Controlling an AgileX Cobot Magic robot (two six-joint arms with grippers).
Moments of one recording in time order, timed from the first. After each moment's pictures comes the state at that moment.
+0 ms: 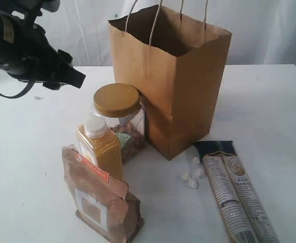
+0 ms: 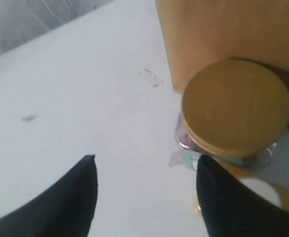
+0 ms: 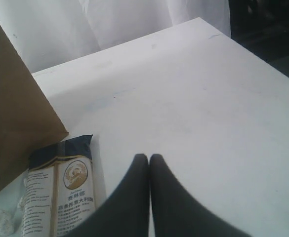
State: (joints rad) left arm -0.63 1.32 -1.14 0.37 0.69 -0.28; right arm -0.02 0.00 0.00 -0.13 0.34 0.38
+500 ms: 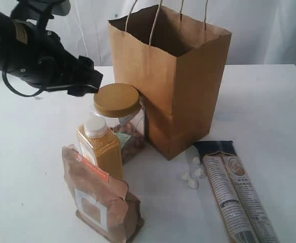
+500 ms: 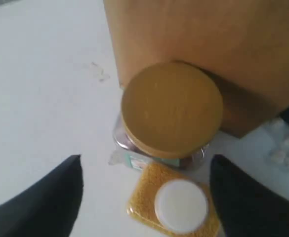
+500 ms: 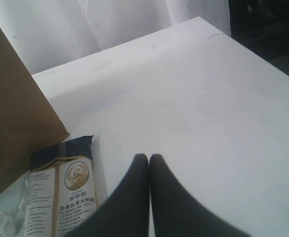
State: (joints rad) left arm -0.63 1.35 -1.14 0.12 0.64 -0.21; right arm -0.02 0.00 0.00 -0.13 0.34 0.39
